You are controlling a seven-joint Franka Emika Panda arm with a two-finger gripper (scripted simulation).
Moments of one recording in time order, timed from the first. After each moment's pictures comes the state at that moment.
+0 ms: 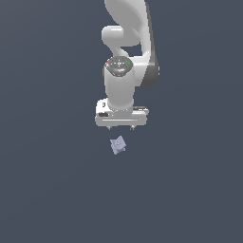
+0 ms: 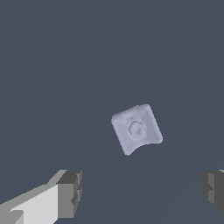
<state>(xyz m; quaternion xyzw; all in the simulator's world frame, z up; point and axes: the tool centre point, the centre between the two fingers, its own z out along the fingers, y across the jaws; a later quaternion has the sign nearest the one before) -0.012 -0.001 0.166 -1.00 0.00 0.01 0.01</state>
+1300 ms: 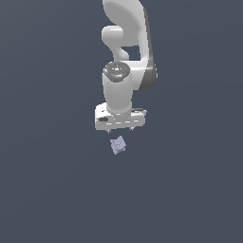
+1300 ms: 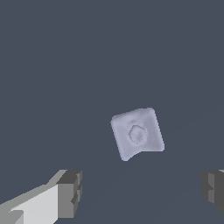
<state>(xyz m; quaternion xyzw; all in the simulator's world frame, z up) -0.009 -0.005 0.152 -1.00 -0.05 0.01 0.01</state>
